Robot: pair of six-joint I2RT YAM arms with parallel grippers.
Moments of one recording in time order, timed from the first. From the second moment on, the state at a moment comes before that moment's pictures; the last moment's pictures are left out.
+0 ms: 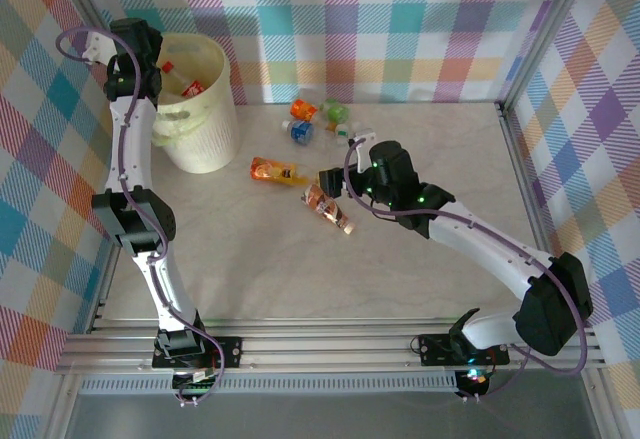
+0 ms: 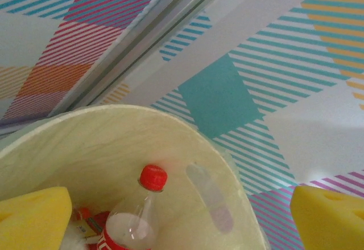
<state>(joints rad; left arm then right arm) 0.14 2.07 2.31 -0.58 -0.37 -0.99 0.70 1.35 1.08 -0.17 0.04 0.28</state>
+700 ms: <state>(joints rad) 0.13 1.77 1.94 -0.39 -0.03 -0.92 0.62 1.37 1.06 -0.15 0.09 0.43</state>
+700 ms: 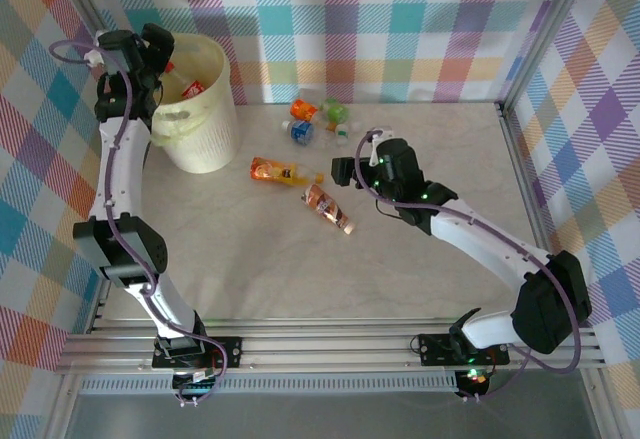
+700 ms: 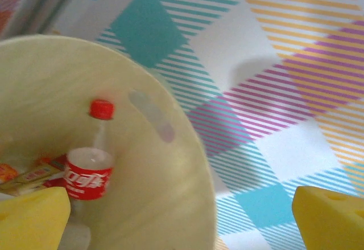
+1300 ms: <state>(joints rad) -0.03 1.44 1.41 -0.10 0.43 -0.98 0.43 1.40 1.05 -0.18 -0.03 0.25</state>
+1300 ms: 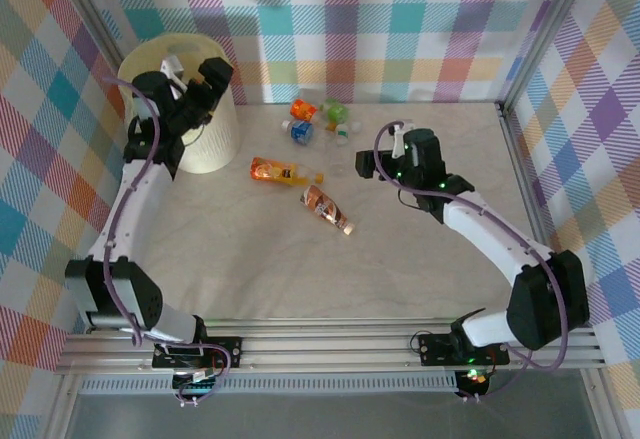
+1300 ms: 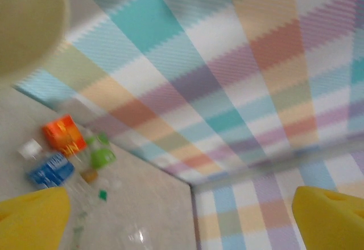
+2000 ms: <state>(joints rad) -0.03 0.94 1.04 -0.43 0.44 -0.78 0.21 1.82 1.31 -0.49 -0.08 -0.30</state>
